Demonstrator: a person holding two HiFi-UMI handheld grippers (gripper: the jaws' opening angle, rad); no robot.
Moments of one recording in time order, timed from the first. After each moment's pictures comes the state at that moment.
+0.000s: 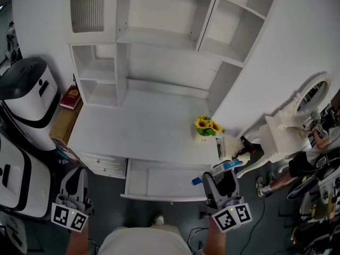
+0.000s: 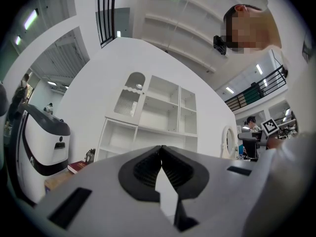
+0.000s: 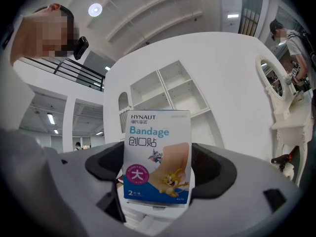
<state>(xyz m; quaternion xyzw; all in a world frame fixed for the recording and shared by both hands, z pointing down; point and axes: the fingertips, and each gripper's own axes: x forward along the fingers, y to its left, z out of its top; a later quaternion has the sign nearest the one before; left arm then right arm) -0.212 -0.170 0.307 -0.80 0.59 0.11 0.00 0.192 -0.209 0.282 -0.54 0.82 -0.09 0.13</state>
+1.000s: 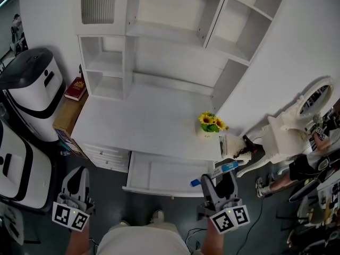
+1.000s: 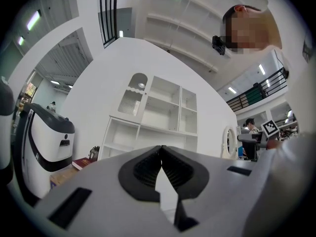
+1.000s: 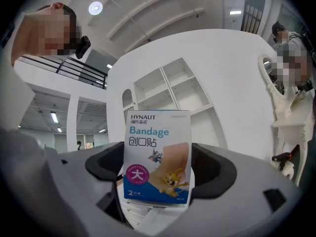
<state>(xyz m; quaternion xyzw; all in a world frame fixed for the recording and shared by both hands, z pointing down) -0.217 -0.136 0.316 -0.79 0.60 0.11 -0.01 0.177 -0.184 0.292 -0.53 0.83 -0.10 0.12</state>
